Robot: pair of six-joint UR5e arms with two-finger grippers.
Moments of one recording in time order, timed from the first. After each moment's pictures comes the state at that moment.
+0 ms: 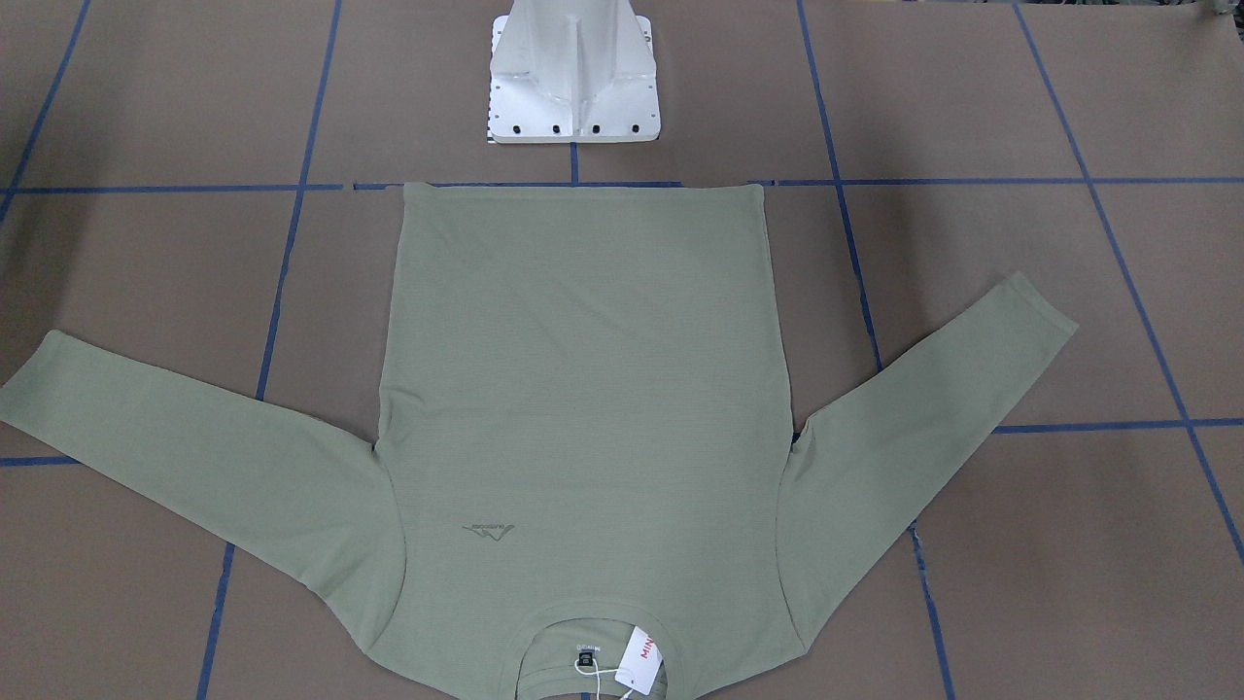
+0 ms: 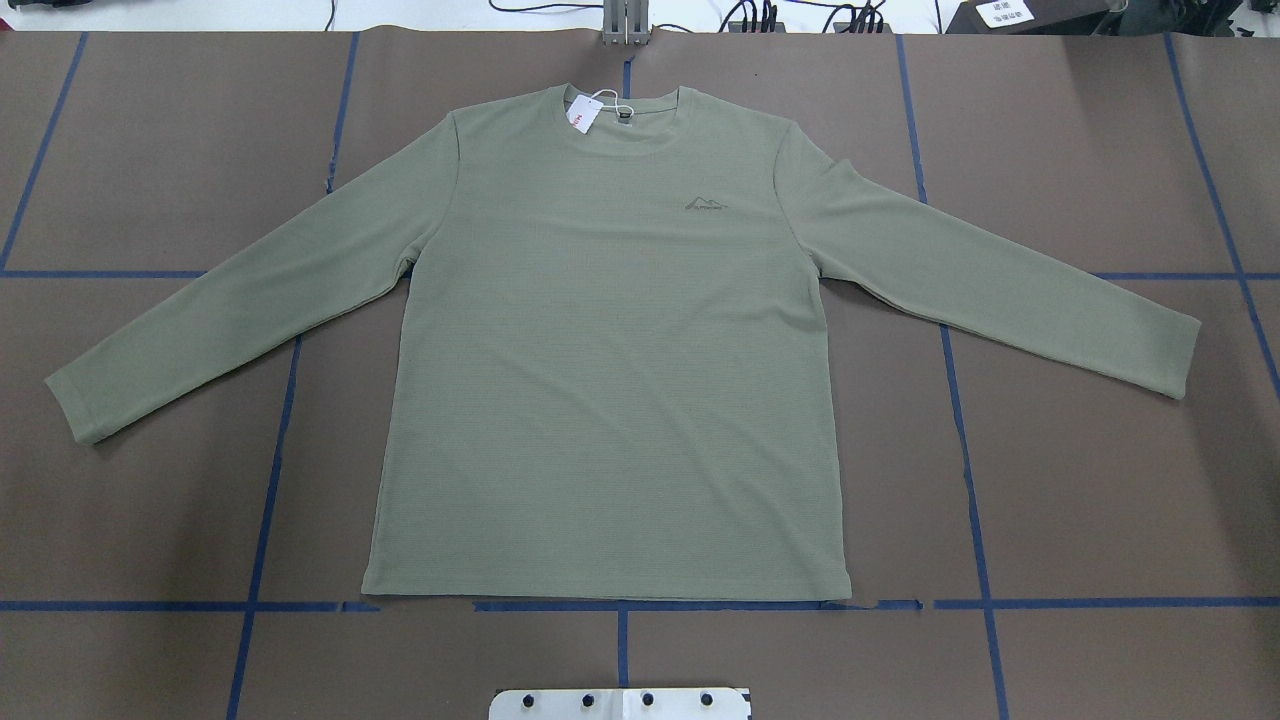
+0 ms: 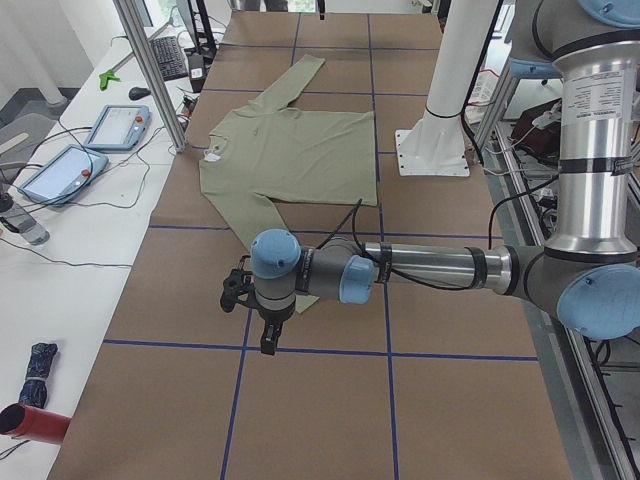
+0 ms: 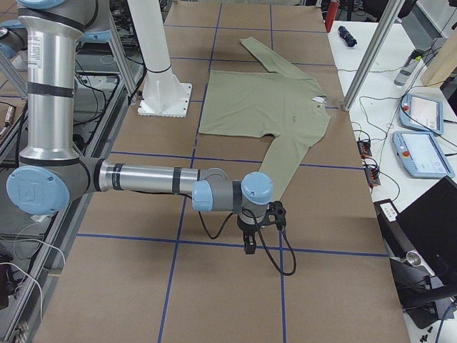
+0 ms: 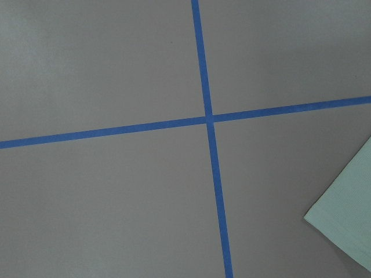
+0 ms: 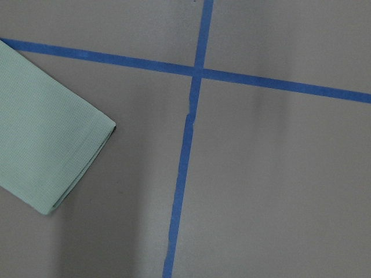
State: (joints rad) left arm -1.57 -1.50 -1.67 -1.71 -2.35 0.03; right arm 1.48 -1.66 1.62 -1.49 2.31 -0.04
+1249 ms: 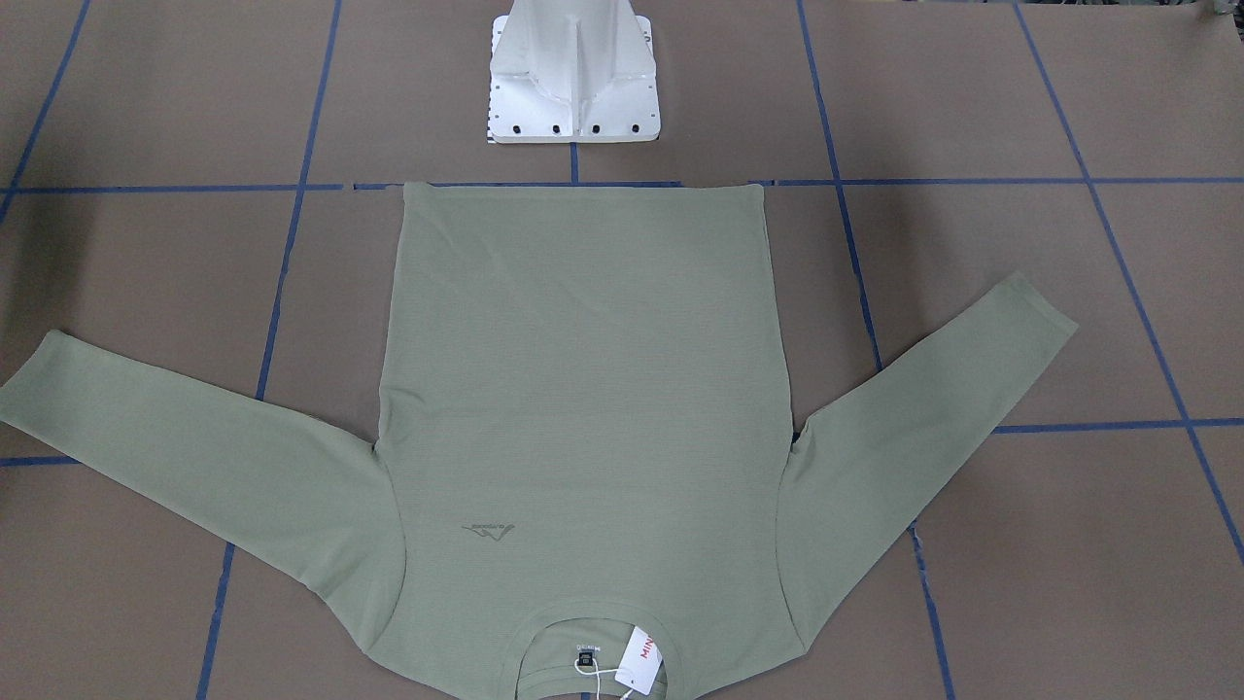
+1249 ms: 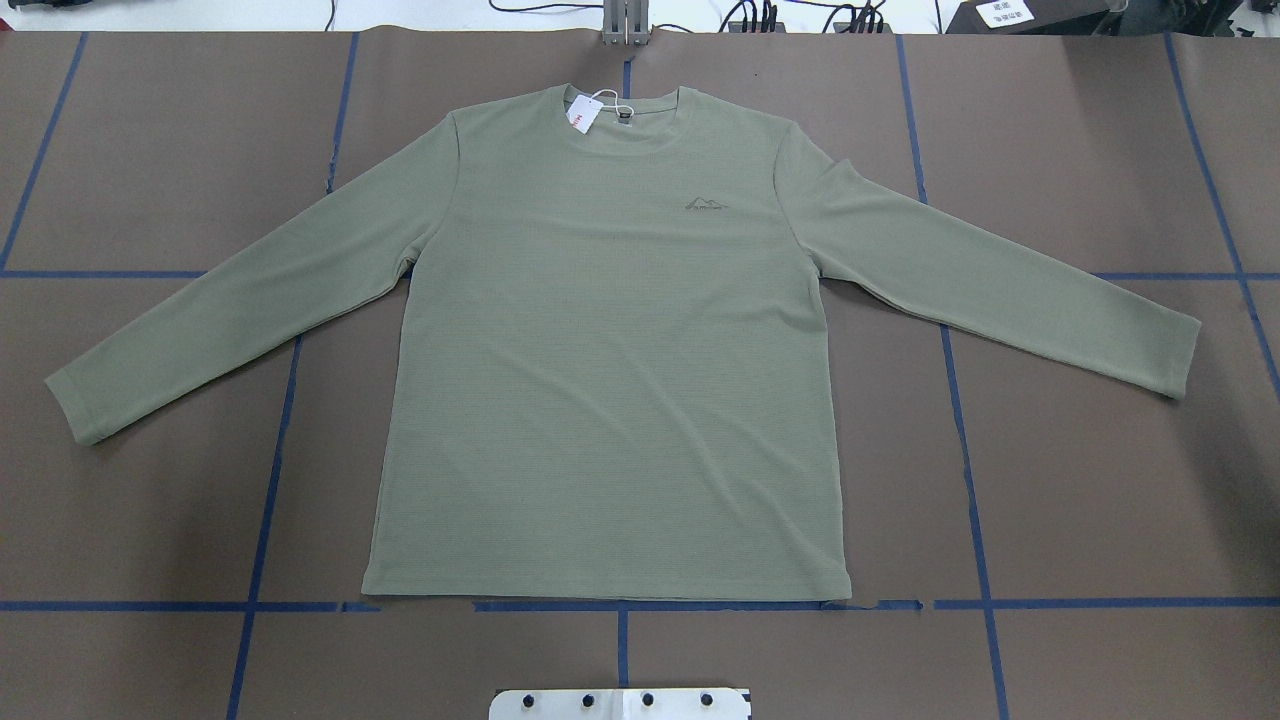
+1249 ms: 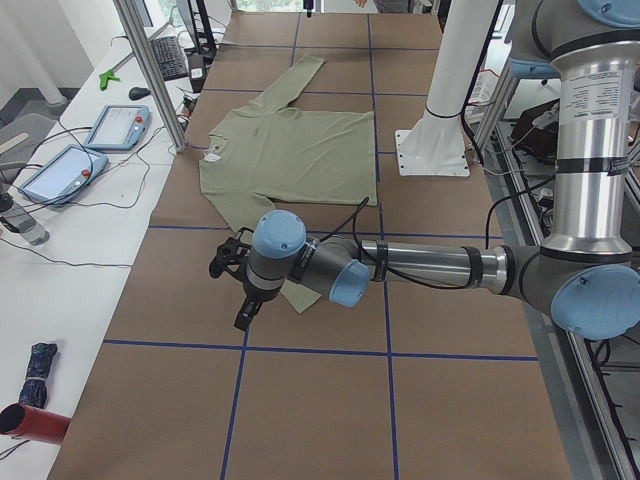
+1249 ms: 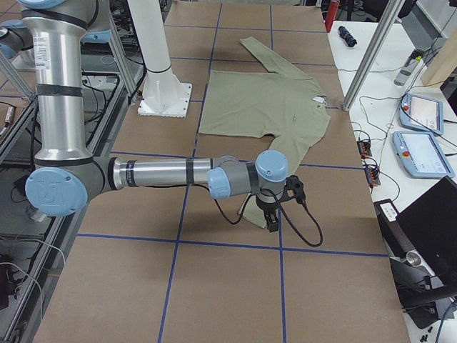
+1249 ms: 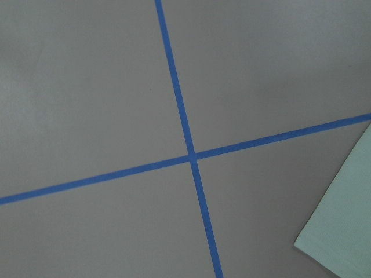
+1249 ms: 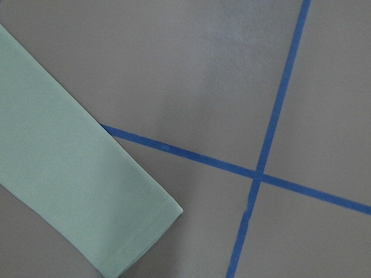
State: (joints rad) left arm -1.57 -1.52 -1.65 -2.08 -2.34 0.02; right arm 1.47 -1.58 1.63 -1.32 2.37 -0.02
